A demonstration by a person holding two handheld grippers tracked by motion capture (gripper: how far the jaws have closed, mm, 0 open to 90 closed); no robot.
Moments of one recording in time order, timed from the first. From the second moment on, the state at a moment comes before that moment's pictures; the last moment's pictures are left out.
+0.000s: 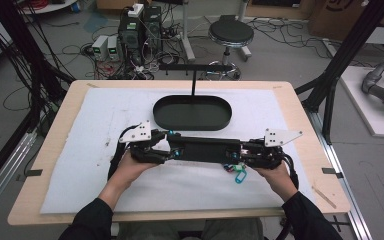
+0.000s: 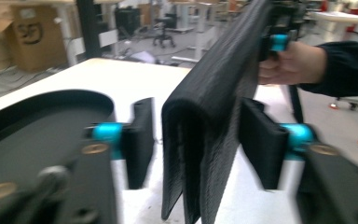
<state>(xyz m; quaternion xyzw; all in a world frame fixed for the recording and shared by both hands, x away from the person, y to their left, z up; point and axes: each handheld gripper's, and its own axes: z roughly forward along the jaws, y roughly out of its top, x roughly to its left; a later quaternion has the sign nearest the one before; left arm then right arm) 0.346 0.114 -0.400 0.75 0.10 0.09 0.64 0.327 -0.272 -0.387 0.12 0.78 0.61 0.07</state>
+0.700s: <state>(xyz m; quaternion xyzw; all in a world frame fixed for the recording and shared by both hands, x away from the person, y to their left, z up) 0.357 0.113 -0.389 0.73 0.10 0.16 0.66 0.328 -0.297 -0.378 0.22 0.75 0.60 0.19</state>
